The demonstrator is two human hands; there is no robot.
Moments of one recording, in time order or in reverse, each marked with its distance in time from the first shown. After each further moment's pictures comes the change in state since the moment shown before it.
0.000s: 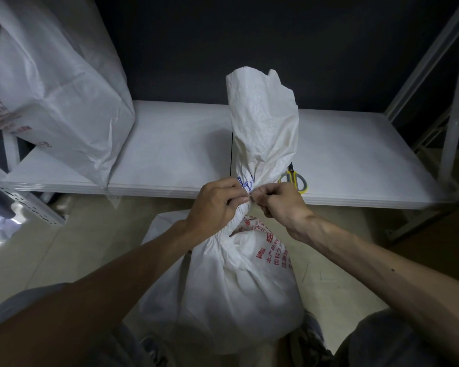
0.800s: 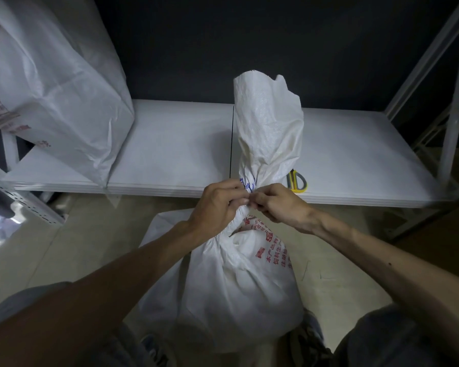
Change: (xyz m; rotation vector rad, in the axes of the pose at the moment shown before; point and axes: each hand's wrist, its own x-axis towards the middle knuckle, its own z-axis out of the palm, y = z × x) left_hand -0.002 0.001 0.001 -0.025 -0.057 0.025; right_hand 0.008 -0.001 -0.010 -0.277 -0.274 -0.066
